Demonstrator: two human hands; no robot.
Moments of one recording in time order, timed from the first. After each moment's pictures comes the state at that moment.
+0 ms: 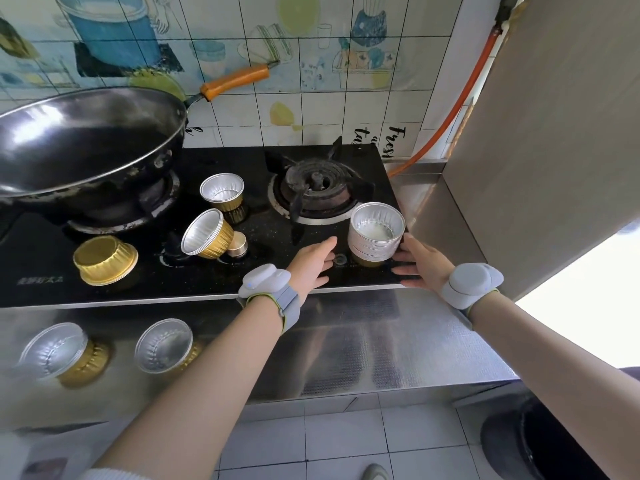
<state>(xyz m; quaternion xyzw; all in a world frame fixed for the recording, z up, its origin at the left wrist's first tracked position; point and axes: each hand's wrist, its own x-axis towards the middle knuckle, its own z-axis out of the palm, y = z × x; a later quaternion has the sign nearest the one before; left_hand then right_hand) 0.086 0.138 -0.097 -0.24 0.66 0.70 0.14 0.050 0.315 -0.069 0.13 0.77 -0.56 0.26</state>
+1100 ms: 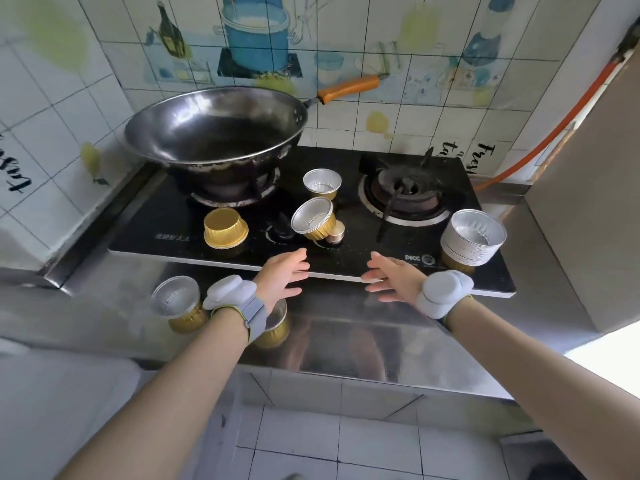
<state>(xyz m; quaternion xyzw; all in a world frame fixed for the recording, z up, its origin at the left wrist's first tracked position) 0.206 -0.015 -0.090 -0.32 0.66 0.68 0.05 0.122 0.163 -0.075 0.00 0.78 -0.50 0.39</state>
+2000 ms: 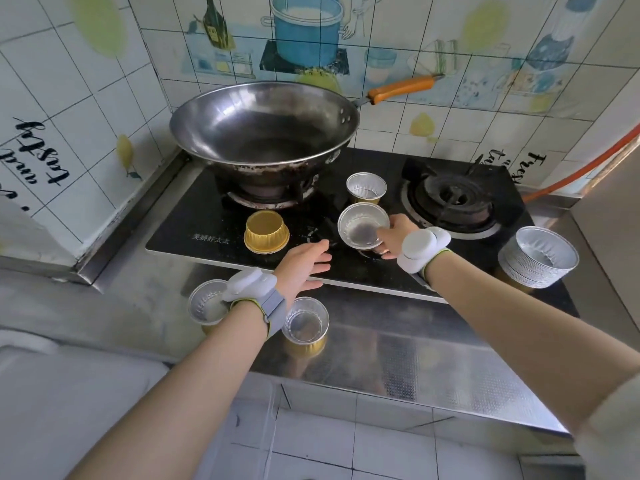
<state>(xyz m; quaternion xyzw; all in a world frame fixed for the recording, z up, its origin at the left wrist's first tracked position) 0.200 -0.072 -0.088 -0.29 0.65 0.71 0.03 0.061 0.052 -0.082 -0.06 0.91 -0.34 0.23</state>
